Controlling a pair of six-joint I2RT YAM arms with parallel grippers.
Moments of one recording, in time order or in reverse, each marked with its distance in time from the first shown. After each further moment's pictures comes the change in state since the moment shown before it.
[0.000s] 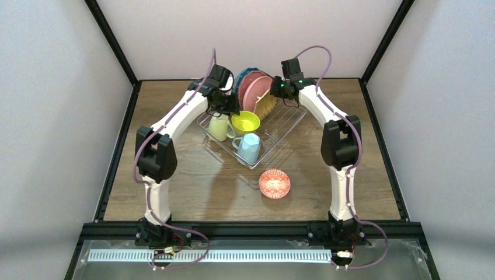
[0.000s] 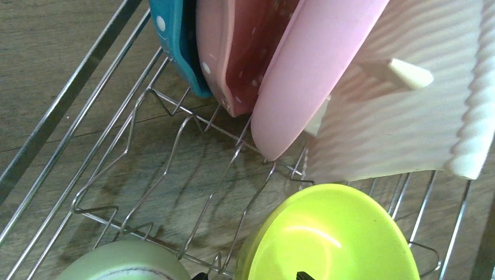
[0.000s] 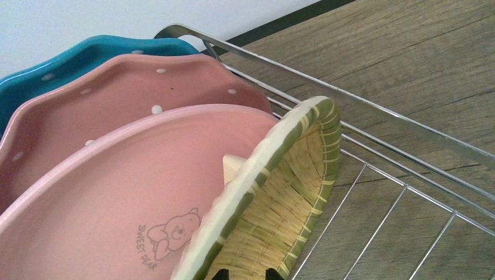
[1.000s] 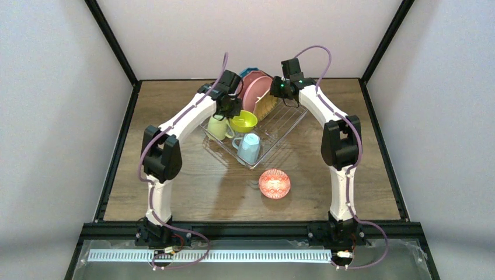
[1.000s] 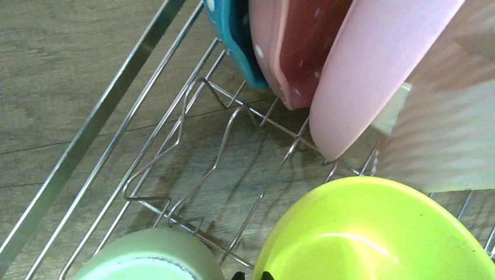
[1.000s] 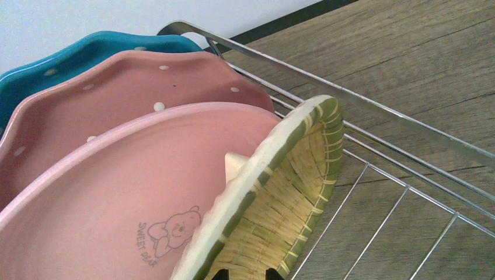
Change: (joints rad) left arm -0.074 0.044 0.008 -0.035 -0.277 0.017; right arm -0.001 0.000 0.000 0.000 -0.008 -0.016
